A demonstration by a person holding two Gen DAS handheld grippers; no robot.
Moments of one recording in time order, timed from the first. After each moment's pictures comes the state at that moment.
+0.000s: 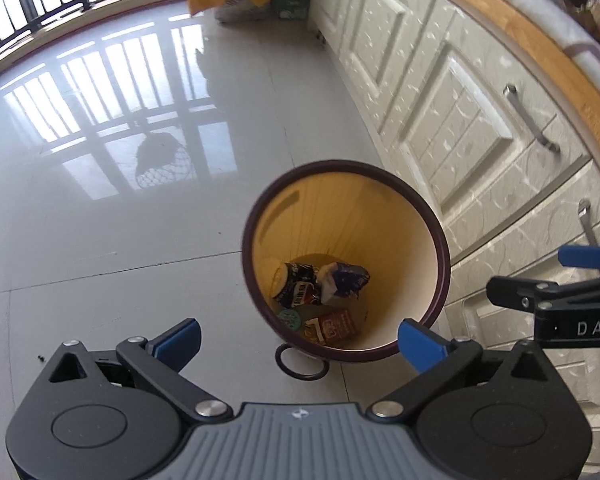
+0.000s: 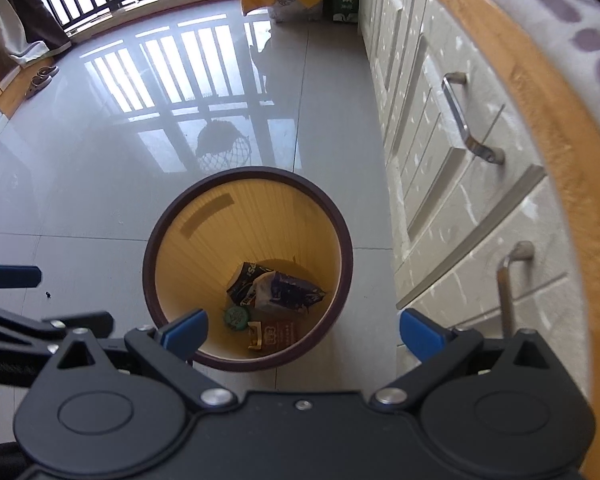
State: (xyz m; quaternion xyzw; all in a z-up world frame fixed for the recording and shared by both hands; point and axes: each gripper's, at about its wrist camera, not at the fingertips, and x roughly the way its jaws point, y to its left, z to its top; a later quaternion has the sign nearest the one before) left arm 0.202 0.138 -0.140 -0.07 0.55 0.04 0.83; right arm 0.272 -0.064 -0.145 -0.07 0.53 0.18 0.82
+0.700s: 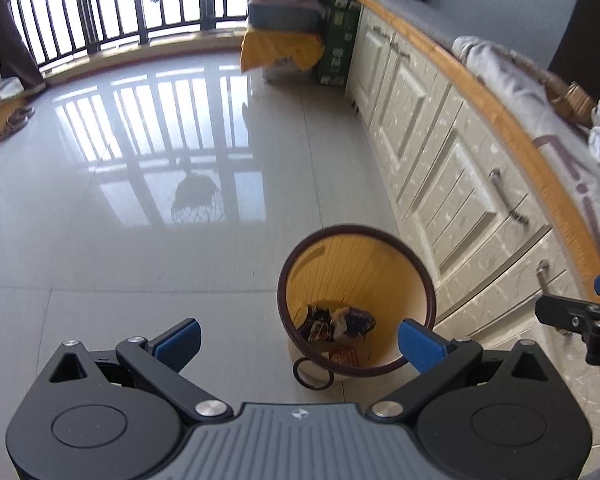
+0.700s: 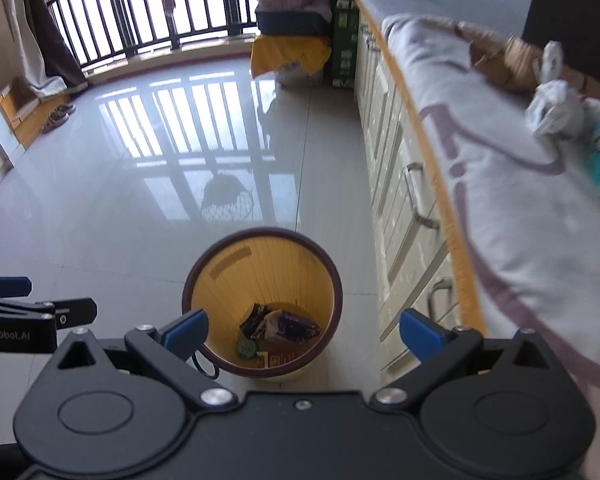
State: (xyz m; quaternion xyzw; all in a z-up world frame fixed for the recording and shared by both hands) left arm 0.143 0.137 -0.046 -0.09 0.47 0.10 0.87; right arm 0.212 -0.087 -0.038 -0.06 0.46 0.18 0.87
